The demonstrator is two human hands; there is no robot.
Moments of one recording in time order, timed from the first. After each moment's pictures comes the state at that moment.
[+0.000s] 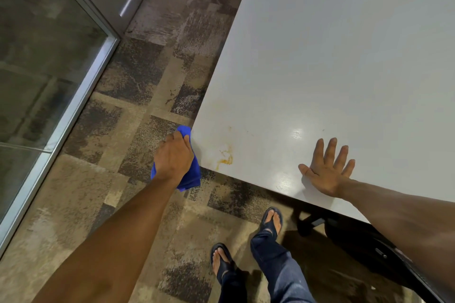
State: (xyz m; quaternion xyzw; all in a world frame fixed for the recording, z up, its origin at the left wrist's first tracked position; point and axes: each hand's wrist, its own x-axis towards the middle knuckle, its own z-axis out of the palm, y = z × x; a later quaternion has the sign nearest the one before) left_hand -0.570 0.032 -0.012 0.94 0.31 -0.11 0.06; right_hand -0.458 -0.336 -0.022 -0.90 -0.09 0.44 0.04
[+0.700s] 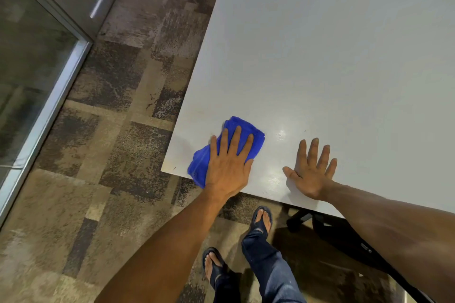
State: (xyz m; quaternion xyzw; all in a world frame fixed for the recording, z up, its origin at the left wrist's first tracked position) left_hand -0.533 -0.106 -0.058 1.00 0.01 -0.02 0.04; right_hand -0.463 -0.332 -0.013 -0.90 -0.09 0.43 0.05
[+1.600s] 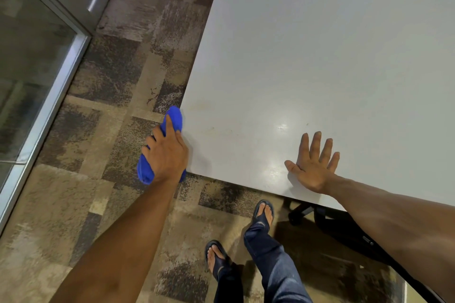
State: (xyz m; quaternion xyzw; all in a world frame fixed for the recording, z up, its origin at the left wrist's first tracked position) left_hand -0.546 0.018 -0.055 0.94 0.34 -0.02 0.03; right_hand -0.462 -0.330 -0.007 -0.89 -0.09 0.45 0.06
